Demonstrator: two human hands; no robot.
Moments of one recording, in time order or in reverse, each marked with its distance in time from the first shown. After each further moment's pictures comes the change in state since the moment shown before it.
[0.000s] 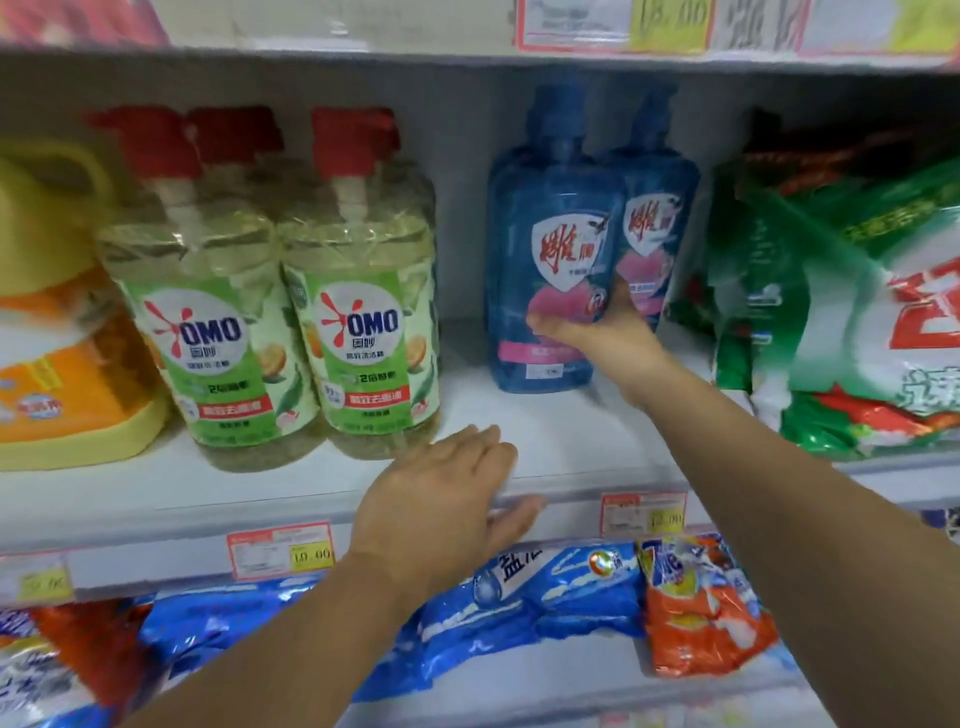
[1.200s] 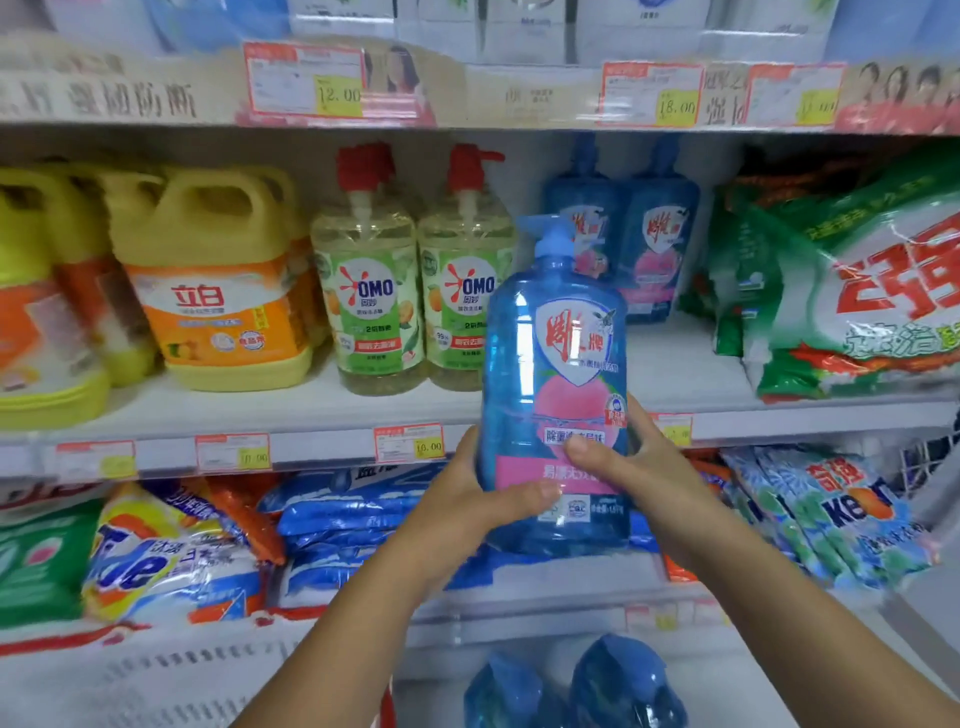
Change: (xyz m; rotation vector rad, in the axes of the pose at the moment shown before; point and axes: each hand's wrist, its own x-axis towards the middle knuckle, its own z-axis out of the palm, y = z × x) left_hand -0.101 0.024 -0.094 -1.739 -0.224 -0.592; right_hand -0.240 -0.023 0.026 0.273 -0.314 0.022
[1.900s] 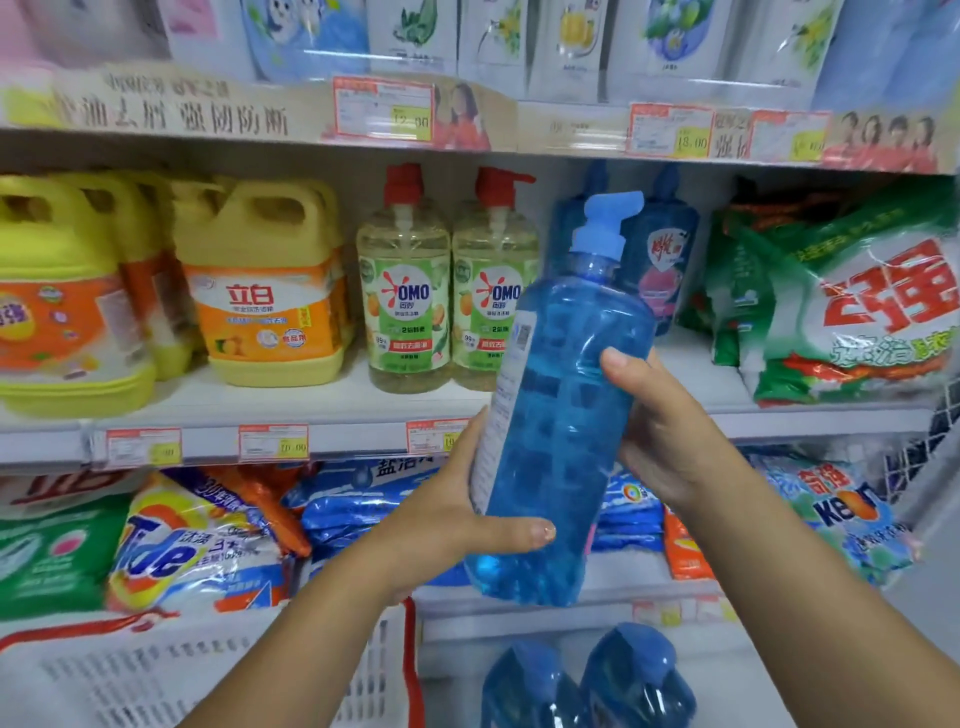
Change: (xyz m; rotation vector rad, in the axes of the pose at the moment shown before) left_hand -0.057 0.033 -0.032 0.267 -0.138 0.022; right_hand -0.001 -0.052 0.045 0.245 -0.070 -0.182
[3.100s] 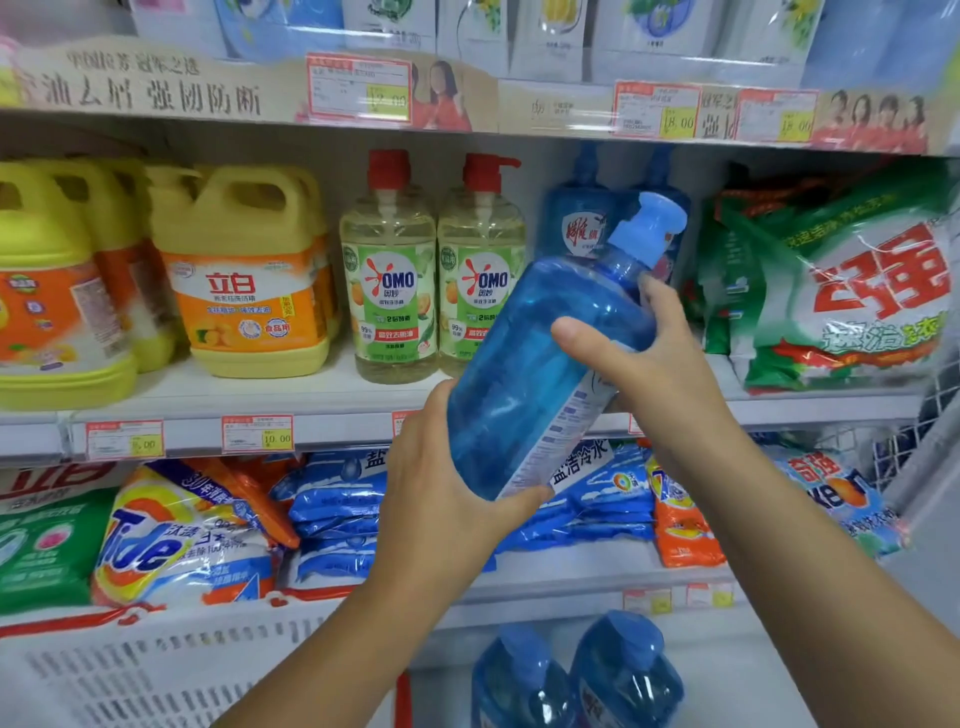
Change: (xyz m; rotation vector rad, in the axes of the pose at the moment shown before) left_hand 0.007 -0.010 0.032 0.539 0.657 0.186; right_hand -0.002 -0.017 0.002 -0.383 0.329 -0.148
